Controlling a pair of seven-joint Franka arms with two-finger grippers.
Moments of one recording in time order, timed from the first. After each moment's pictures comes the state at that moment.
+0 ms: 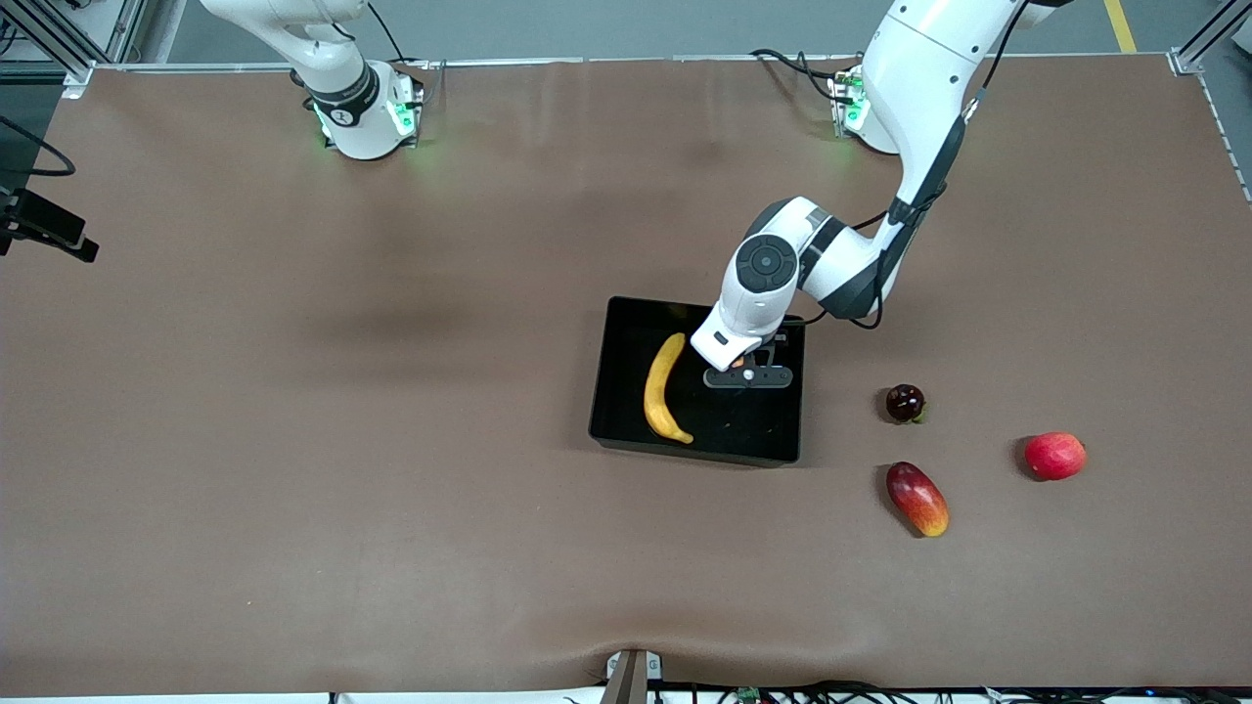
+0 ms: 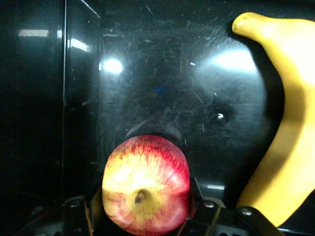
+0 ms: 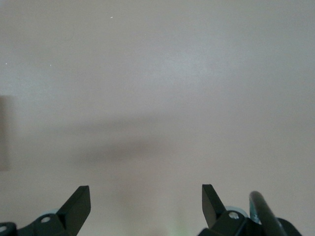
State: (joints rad) left arm -0.45 0.54 -0.18 -1.91 0.16 2.41 -0.70; right arm -0.03 -0.01 -0.10 -1.53 -0.01 1.50 -0.03
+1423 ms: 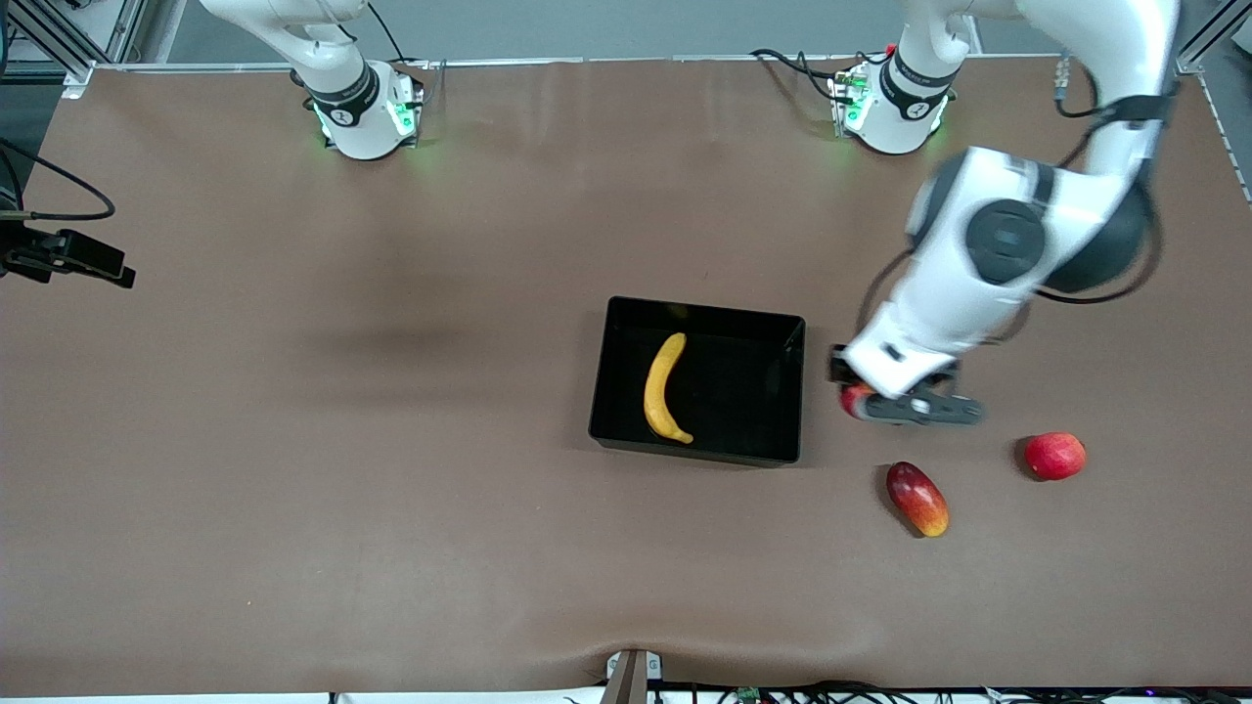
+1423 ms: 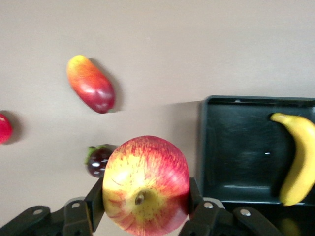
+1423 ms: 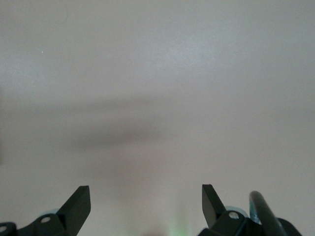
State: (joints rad) left arm -0.13 0.32 -0.17 -1.66 0.08 2.00 -0.20; right arm -0.02 0.07 -0.09 -1.53 -0.01 1.50 -0.03
